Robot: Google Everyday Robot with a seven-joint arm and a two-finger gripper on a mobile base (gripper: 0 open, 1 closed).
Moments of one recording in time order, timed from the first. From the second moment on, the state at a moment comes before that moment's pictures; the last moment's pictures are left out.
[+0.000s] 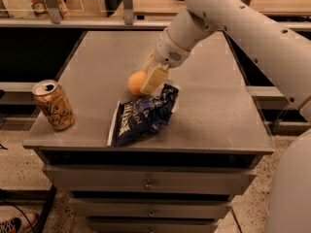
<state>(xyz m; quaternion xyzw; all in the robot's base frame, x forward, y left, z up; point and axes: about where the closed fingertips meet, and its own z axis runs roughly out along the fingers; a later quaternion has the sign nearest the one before) 0.625 0.016 0.853 -0.69 0.66 0.19 0.23</state>
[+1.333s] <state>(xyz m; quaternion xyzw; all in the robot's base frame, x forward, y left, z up) 0.624 0.005 0.889 -0.70 0.65 0.18 0.23</state>
